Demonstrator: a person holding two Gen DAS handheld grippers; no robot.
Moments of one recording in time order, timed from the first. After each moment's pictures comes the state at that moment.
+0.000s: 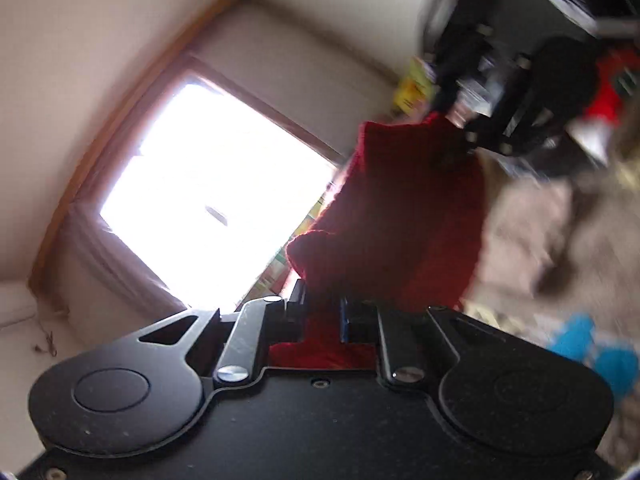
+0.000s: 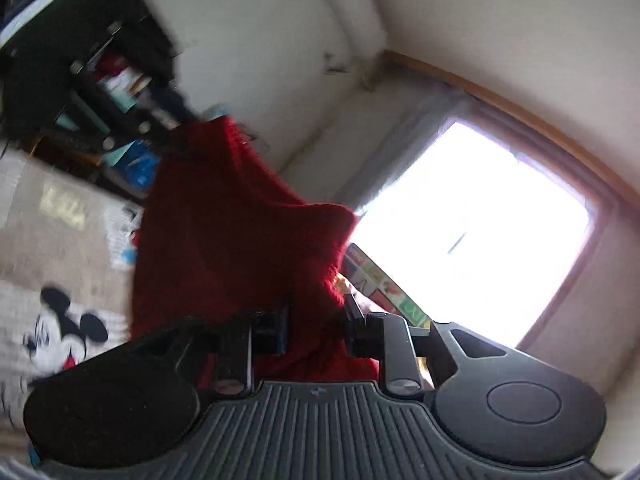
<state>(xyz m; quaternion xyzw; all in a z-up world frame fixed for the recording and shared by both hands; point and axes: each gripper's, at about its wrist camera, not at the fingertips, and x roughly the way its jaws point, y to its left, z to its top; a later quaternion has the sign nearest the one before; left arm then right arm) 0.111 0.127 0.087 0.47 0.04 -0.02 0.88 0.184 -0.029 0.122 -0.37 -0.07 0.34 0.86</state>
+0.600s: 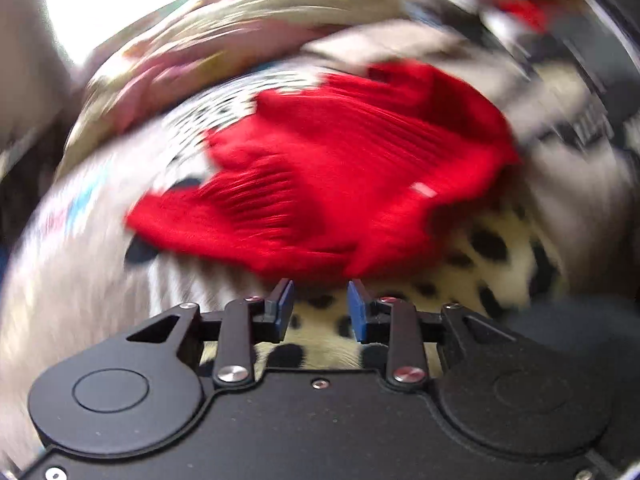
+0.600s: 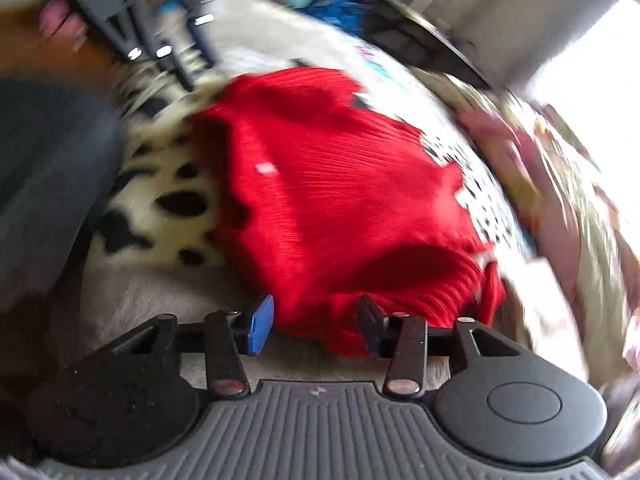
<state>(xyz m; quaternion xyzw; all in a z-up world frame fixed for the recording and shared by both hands) 0.079 0.247 -0.117 0.11 0.35 -0.08 0.93 0.164 -0.047 -0.086 -0.38 0.22 0.45 0.77</state>
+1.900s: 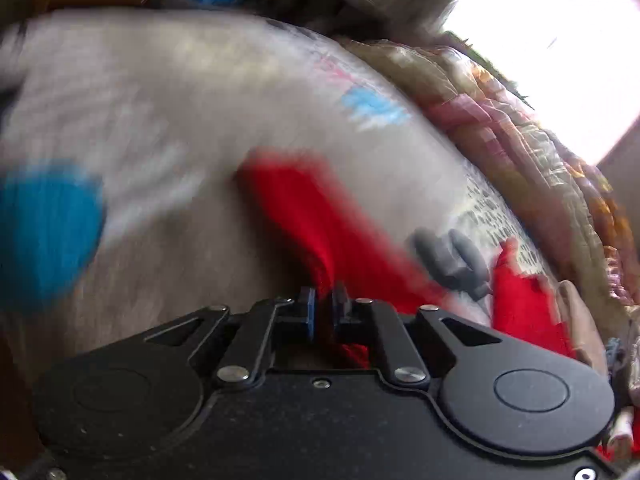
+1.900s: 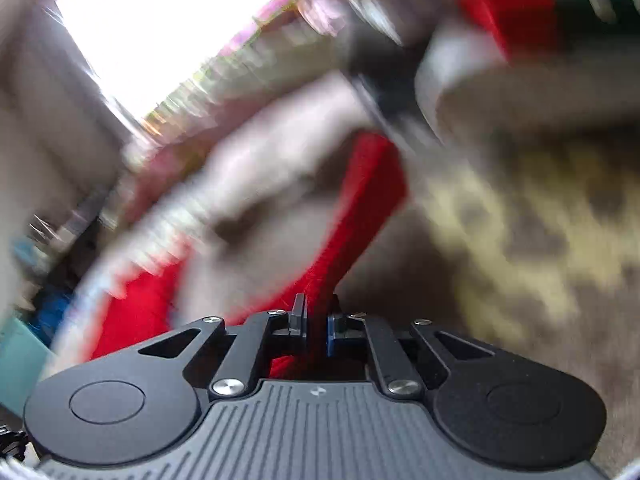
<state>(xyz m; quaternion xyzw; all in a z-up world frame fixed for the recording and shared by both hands) 0.052 0.417 -0.159 -0.38 0.23 0.21 0.87 0.240 -0.242 -0.150 0.27 0.33 0.11 0.90</state>
